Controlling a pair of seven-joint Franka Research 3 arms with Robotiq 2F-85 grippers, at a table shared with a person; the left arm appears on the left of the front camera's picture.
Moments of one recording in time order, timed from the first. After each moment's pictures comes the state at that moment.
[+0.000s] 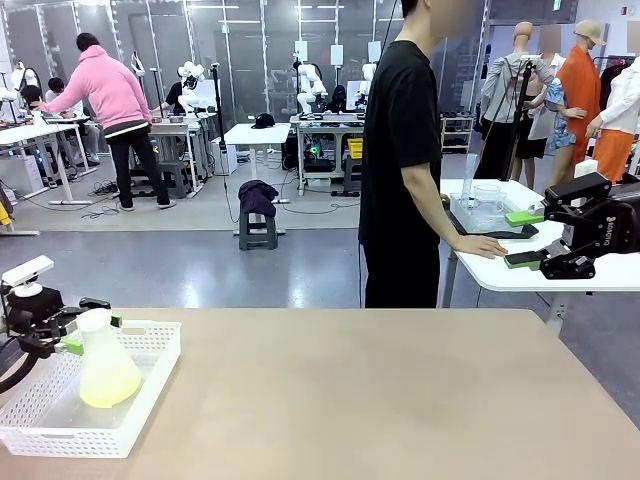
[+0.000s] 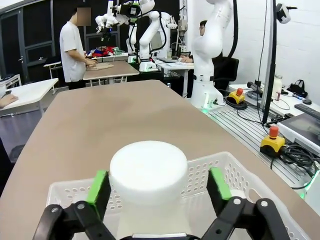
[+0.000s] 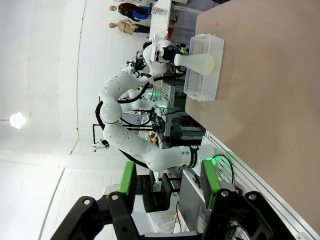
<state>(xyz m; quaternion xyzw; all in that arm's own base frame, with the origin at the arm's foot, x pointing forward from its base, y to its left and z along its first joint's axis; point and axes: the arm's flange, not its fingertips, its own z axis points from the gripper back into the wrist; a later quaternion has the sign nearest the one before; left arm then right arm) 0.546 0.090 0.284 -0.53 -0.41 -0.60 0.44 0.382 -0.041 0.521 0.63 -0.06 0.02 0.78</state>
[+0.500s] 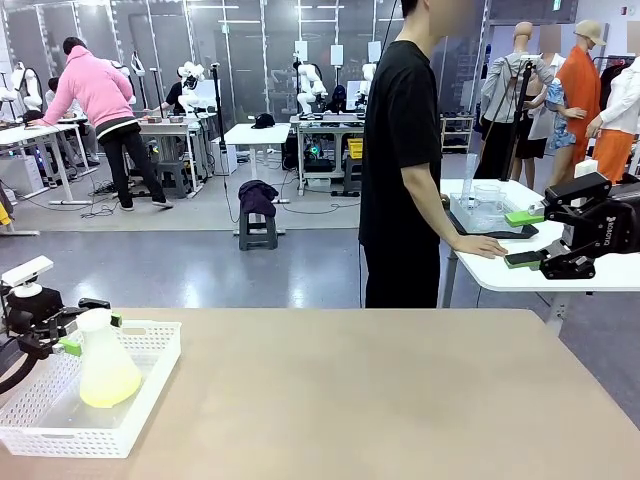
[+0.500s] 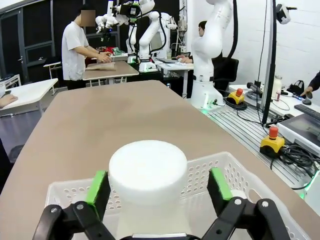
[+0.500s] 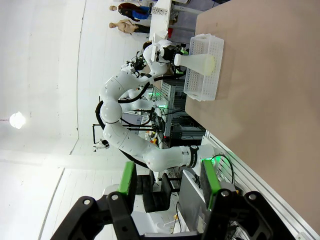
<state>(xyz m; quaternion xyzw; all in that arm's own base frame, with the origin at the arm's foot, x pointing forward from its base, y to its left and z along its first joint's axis) 0.546 0.088 0.281 -0.54 -0.41 -0.60 0.44 0.382 -0.041 0.521 0.63 -0.06 0.02 0.78</state>
